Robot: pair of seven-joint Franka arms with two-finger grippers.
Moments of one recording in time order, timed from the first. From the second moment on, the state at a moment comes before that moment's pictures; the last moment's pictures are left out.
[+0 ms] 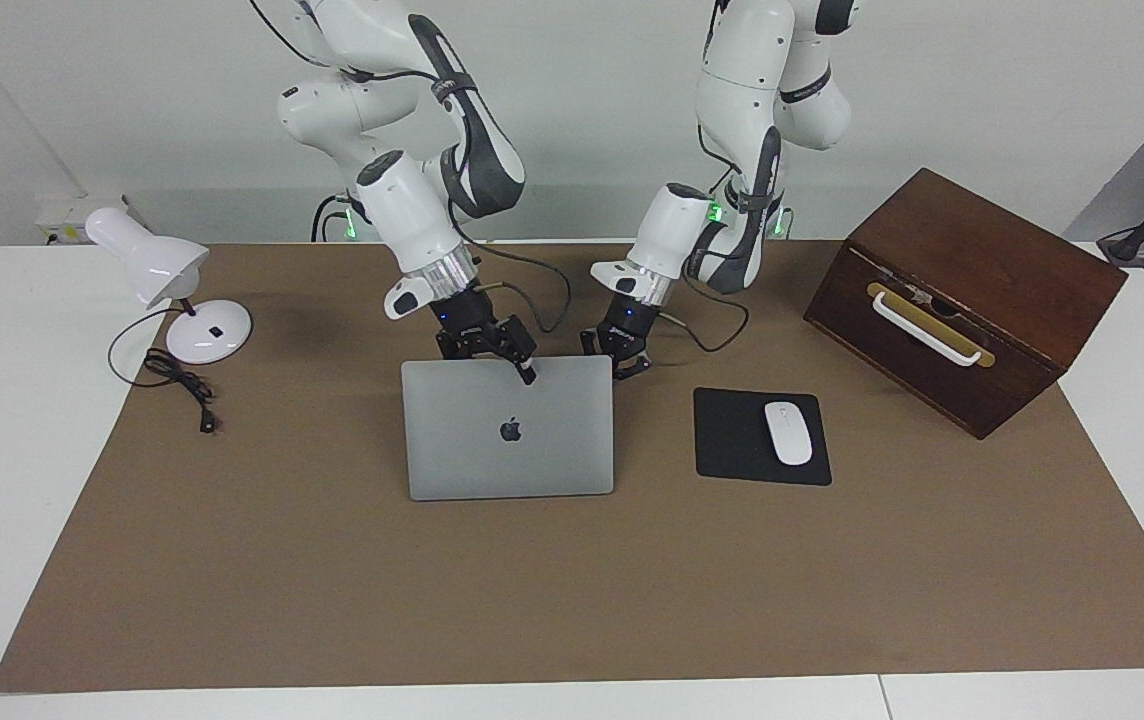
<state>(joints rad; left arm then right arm) -0.78 0.28 0.08 -2.48 0.06 3.49 -0.24 0.48 0.06 0.00 -2.28 0.71 2.87 0.28</state>
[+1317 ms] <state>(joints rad) -0.78 0.28 0.08 -2.48 0.08 3.49 -0.24 0.33 0.19 0.00 -1.94 0.47 2.59 0.28</state>
